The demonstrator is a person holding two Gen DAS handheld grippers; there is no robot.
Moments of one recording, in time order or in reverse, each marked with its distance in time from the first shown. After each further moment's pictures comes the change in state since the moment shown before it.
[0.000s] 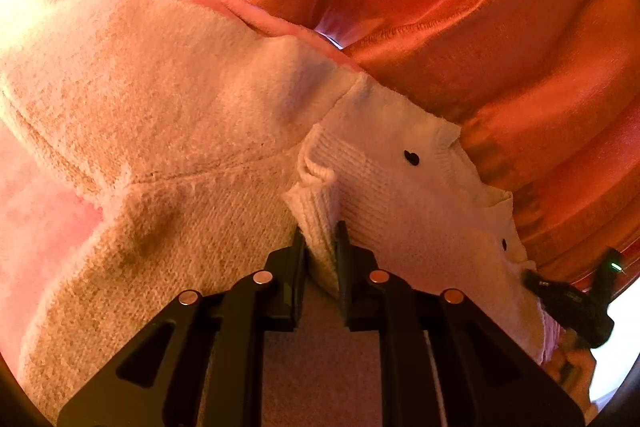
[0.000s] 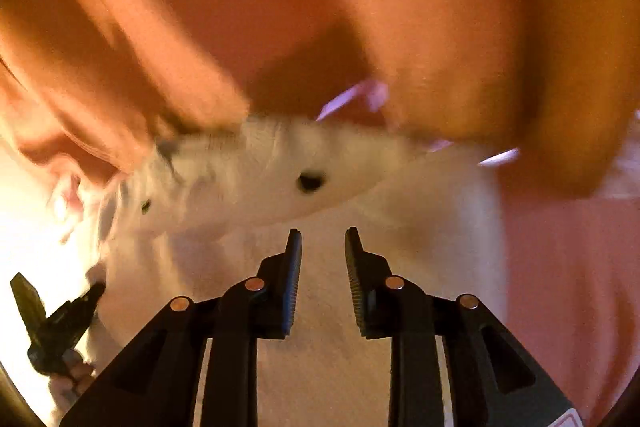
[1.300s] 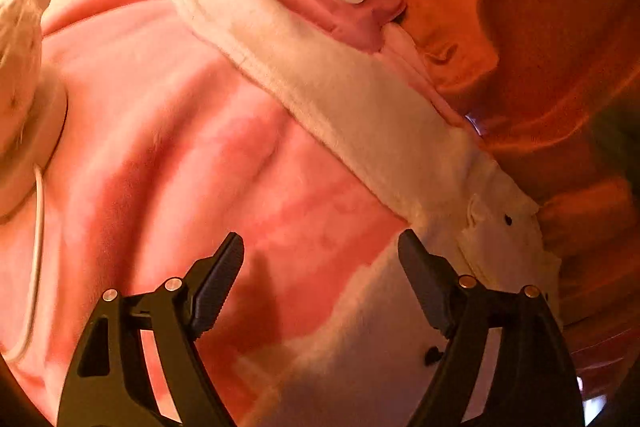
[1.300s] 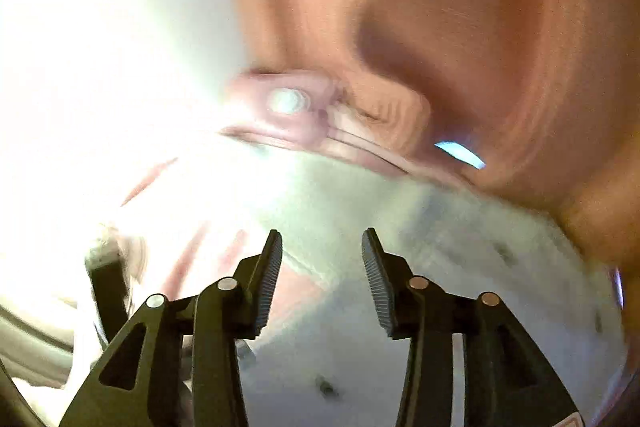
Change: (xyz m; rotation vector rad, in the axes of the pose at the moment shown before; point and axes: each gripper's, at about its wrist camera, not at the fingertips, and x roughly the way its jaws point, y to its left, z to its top) left arm -0.142 0.087 0.003 -0.280 -0.101 0.334; right arm -0.050 0.450 -0.054 -0.791 0.015 0.361
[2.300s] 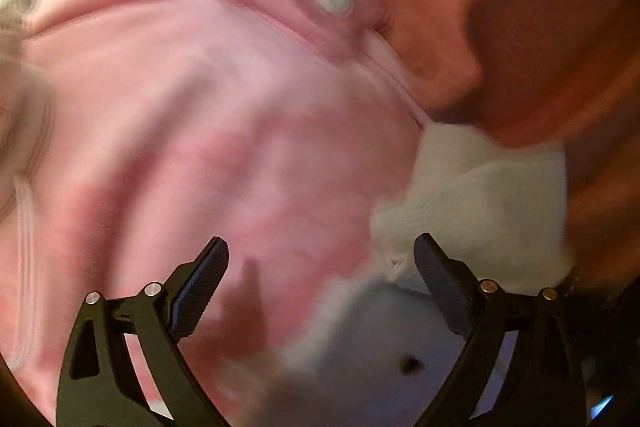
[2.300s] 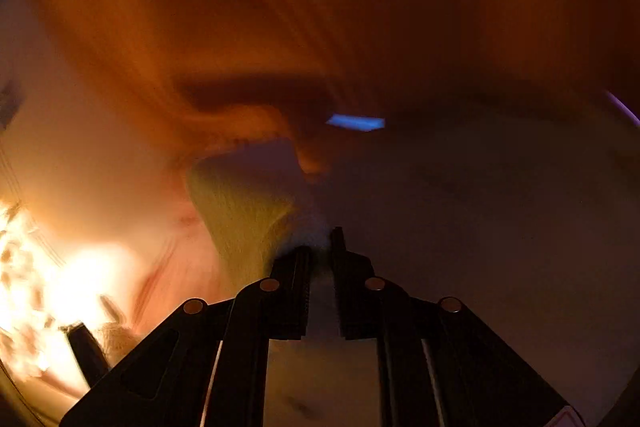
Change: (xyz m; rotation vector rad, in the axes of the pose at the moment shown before) left arm 0.005 -0.009 0.001 0.033 0.011 -0.114; right arm -0.050 -0.147 -0.244 0.768 -0.146 -0.146
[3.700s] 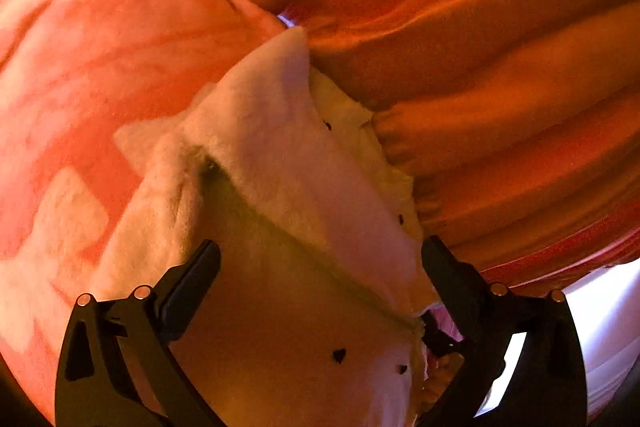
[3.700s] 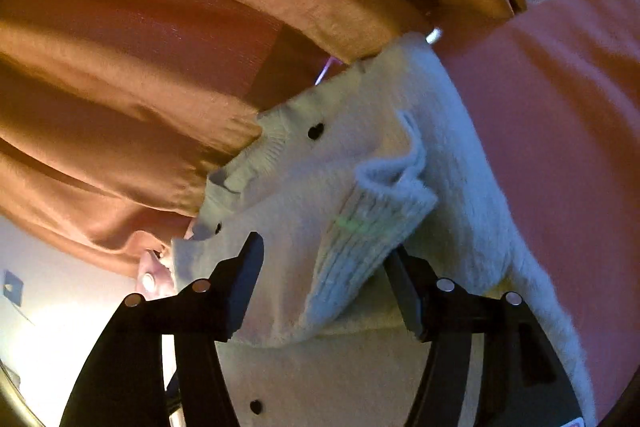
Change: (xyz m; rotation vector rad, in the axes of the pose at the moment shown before) left arm 0.027 -0.094 -0.056 0.027 0.254 -0.456; right arm -0.079 -0.189 -0.016 0.480 -0.195 0.077
